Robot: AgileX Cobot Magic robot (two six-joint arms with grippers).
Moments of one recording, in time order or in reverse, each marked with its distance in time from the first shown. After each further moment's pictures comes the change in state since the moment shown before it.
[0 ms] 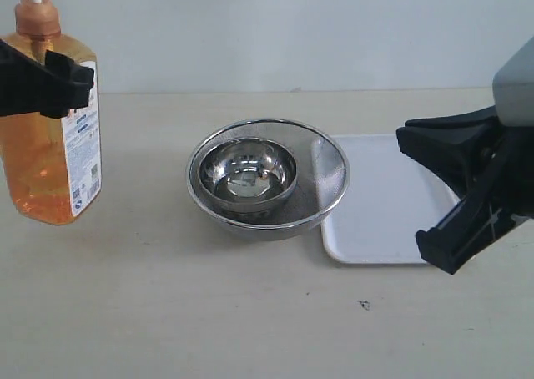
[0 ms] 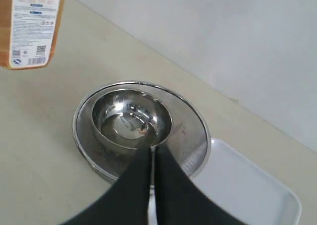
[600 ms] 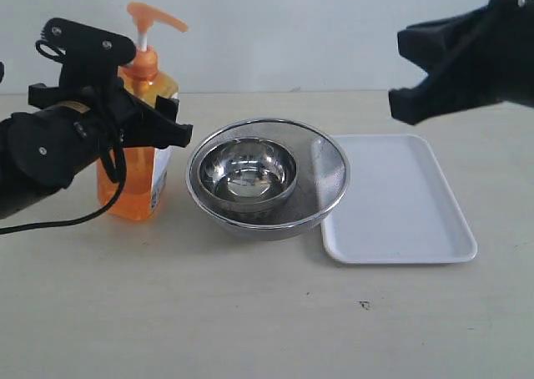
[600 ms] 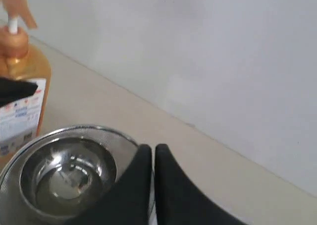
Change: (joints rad) left arm -0.218 0.411 -0.032 0.774 -0.431 -0.868; right arm -0.179 0.235 -0.214 0.049 -0.101 -0.035
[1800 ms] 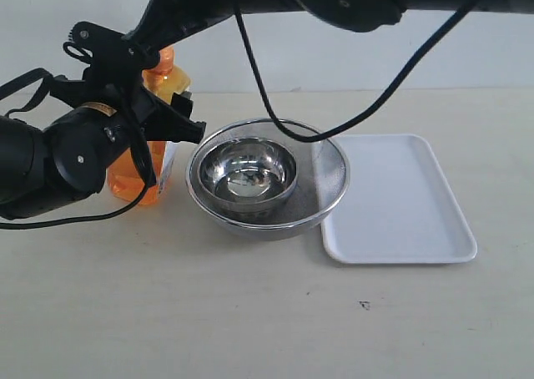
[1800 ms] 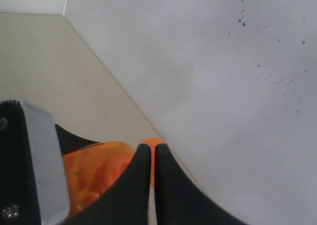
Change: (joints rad) left arm 0.000 0.118 -0.058 0.091 -0.118 -0.027; right arm 0.331 0.660 -0.779 -0.156 0.201 -0.036
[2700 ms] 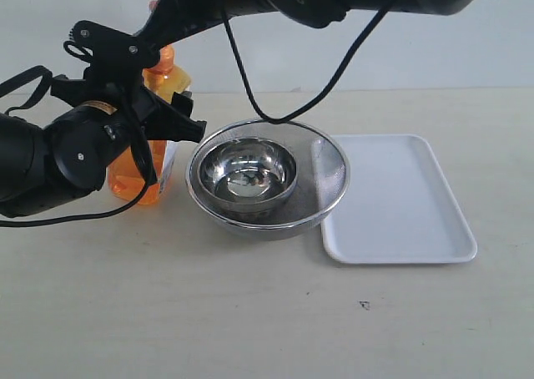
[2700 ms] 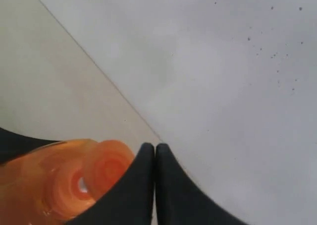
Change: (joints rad) left arm 0.000 0.000 -0.006 -0.004 0.013 0.000; right arm -0.038 0.151 -0.164 0.061 0.079 -0.044
